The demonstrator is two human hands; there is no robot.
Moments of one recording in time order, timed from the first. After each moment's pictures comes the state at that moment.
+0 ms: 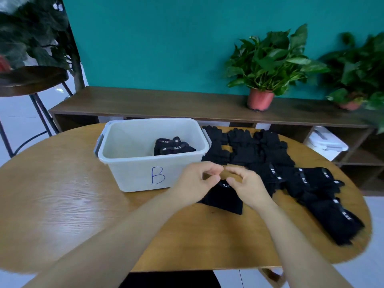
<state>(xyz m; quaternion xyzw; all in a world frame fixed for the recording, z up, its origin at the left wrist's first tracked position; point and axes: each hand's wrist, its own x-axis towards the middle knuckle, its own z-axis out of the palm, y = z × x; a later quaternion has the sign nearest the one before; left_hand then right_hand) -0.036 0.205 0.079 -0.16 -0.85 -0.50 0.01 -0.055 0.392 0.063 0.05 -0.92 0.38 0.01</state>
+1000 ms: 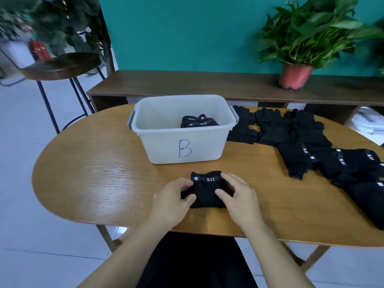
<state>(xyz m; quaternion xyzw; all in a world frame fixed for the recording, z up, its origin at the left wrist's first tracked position) 0.054 0.133 -0.006 0.09 -0.90 -0.43 -0.01 0.020 0.323 -0.011 0.07 -0.90 0.42 0.03</state>
